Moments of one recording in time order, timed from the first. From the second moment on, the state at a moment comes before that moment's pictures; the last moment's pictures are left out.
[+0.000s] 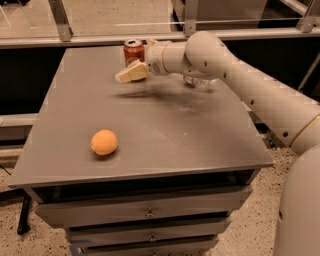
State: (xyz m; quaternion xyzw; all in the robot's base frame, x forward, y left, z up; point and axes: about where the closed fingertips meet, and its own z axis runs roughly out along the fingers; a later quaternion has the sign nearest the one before) arm 0.766 0.079 0.890 -0.46 0.65 0.22 0.56
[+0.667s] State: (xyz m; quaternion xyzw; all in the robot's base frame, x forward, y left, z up) arm 0.767 0.084 0.888 -0.45 0.66 0.23 0.56
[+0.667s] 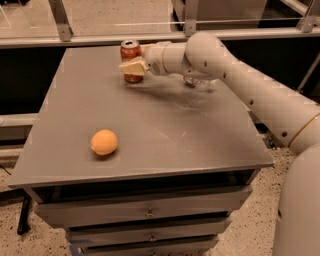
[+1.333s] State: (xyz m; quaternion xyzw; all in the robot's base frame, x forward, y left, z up) arm 0.755 0.070 0.912 -0.45 0.65 0.24 0.56
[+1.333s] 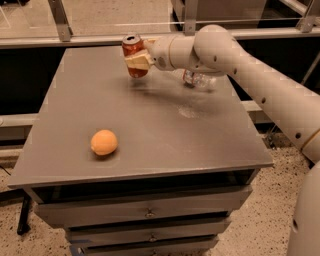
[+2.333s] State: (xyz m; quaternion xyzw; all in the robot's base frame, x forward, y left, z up) arm 0.666 0.040 0.961 -0.47 0.63 0.27 0.56
